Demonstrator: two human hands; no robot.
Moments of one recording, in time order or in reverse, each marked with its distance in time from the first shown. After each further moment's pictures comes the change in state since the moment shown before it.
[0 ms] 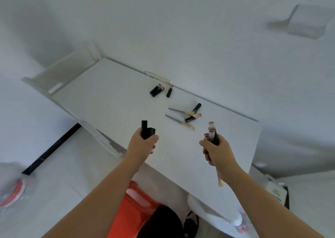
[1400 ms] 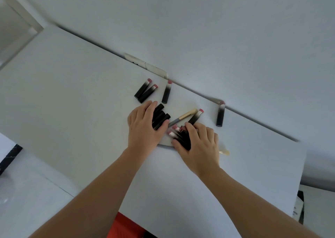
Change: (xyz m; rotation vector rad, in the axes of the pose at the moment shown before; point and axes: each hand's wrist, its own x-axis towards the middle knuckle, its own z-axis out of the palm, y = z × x) left_hand 0.242 -0.029 0.072 0.739 0.153 0.664; right_hand 0.209 0.041 0.097 -1.127 0.296 -0.635
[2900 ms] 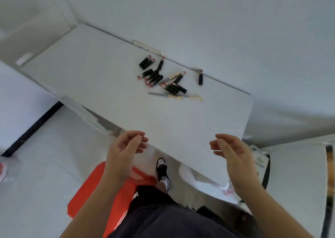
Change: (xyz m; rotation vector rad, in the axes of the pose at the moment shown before) left_hand -0.278 0.088 -0.187 -0.964 -0.108 -0.533; right_hand -0.252 0.015 -0.213 1.089 -0.057 0.540
